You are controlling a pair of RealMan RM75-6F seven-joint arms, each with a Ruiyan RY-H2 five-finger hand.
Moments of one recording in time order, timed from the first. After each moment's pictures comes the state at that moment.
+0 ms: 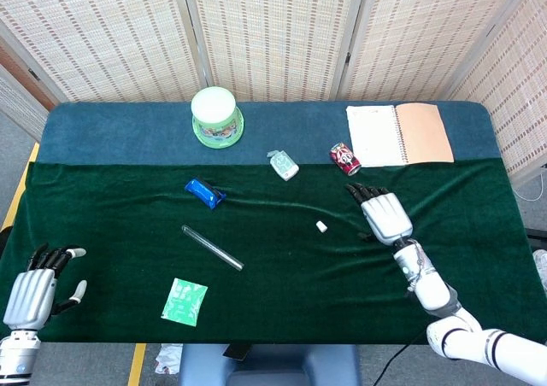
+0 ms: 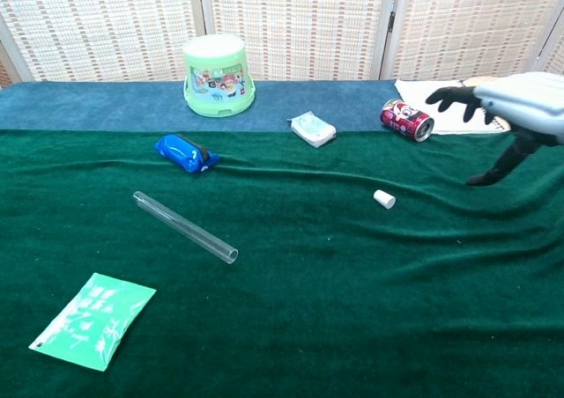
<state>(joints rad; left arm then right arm) -0.10 -1.21 -0.04 -1.62 1.47 1.46 0.00 0.57 -1.47 0.20 -1.36 -1.31 0.98 -0.36</state>
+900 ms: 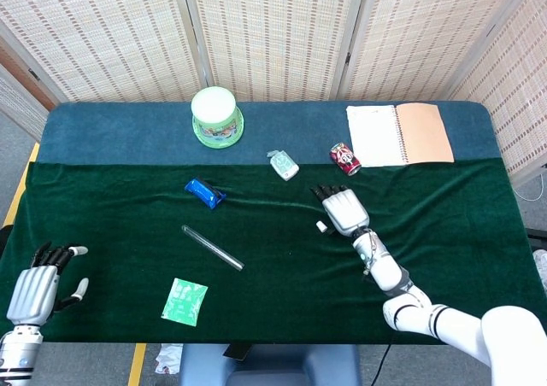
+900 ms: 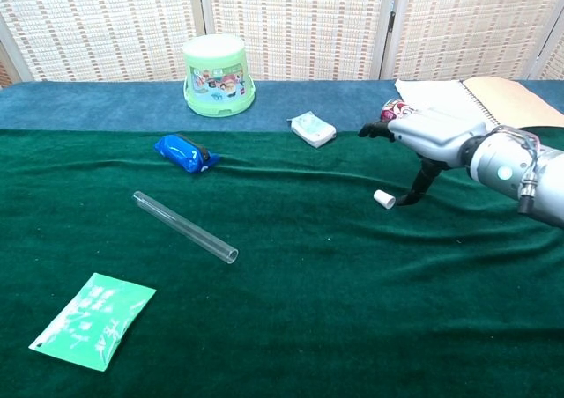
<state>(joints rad) -0.11 -1.21 -0.04 -1.60 1.44 1.42 -0.01 0.76 -1.72 0.20 -1.06 -1.25 0.84 -0.37</state>
